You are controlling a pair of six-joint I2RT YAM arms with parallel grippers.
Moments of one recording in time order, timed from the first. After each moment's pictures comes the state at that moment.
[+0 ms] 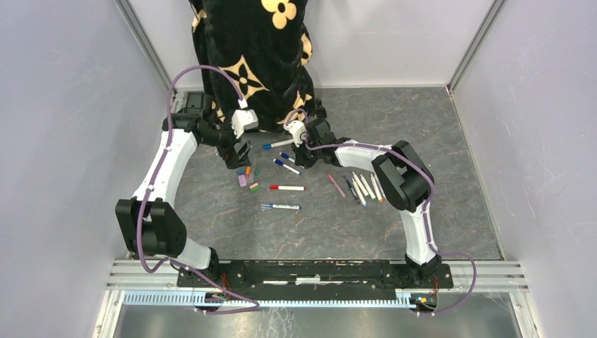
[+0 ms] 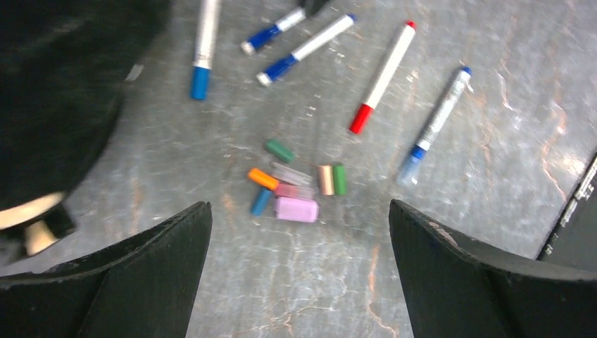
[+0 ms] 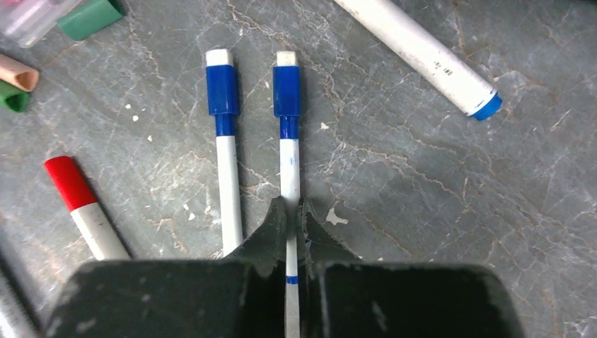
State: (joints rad) left arm -0.07 1.49 1.42 -0.98 0.64 0.91; right arm 0.65 2.12 1.39 -0.02 -0.27 -0.19
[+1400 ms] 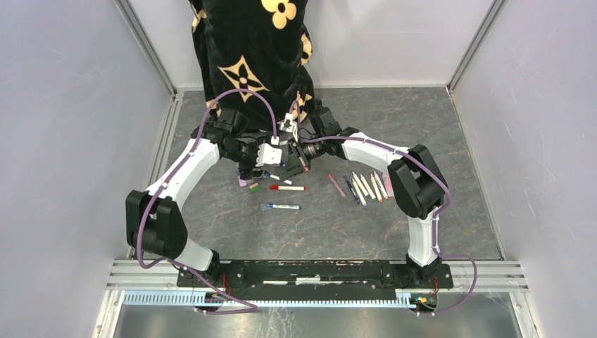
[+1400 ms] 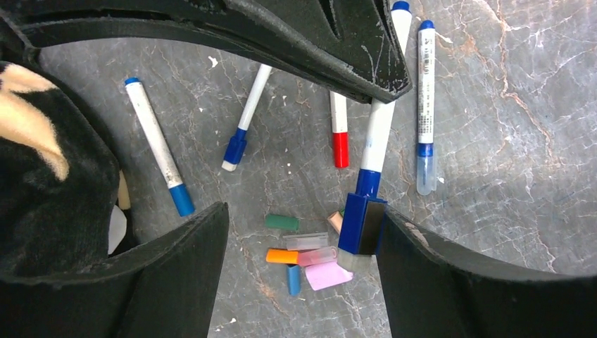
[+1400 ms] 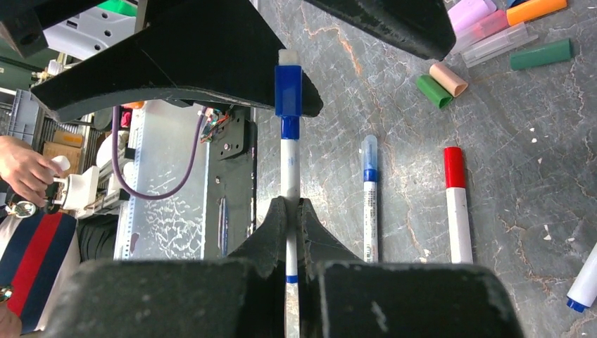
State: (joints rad) left arm -0.28 1.50 1.23 -0.92 0.64 1.40; right arm 0.64 1.99 1.45 -0.21 -1.11 0.10
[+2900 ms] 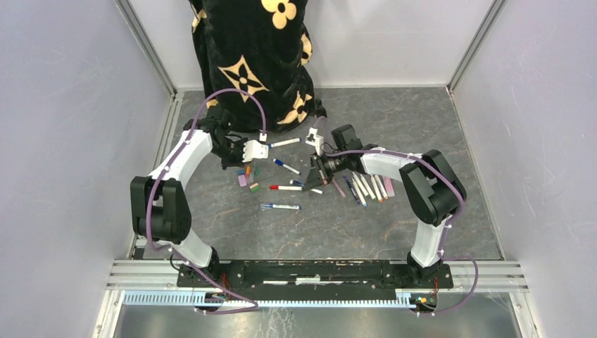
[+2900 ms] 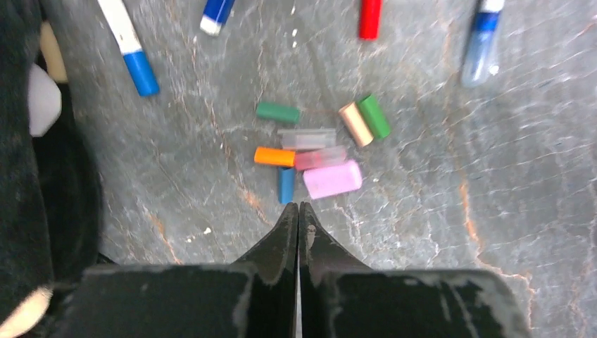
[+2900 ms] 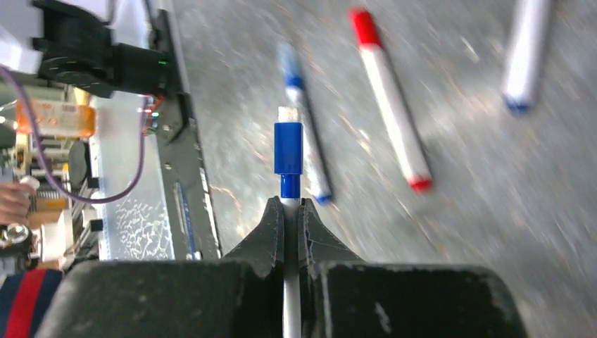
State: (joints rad) left arm -0.16 1.60 1.27 -1.00 0.47 1.46; right arm 0.58 1.87 1.13 -0.05 -0.97 0.14
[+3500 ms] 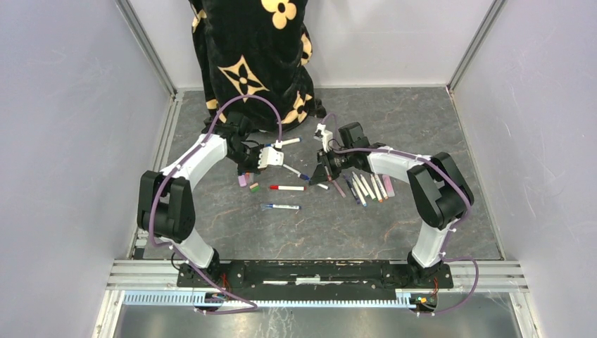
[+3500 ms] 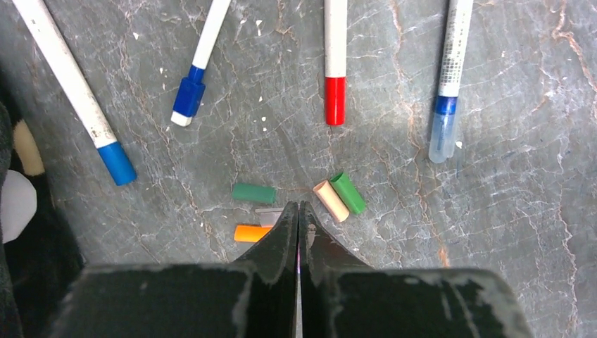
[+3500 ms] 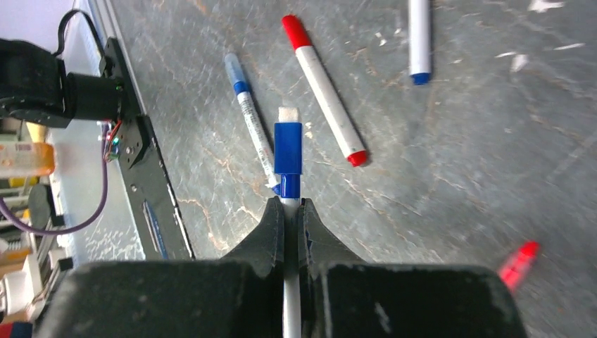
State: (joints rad) left arm -0.26 1.64 1.22 -0.90 0.50 1.38; right arm 0.51 1.83 1.09 -0.14 -0.83 0.11
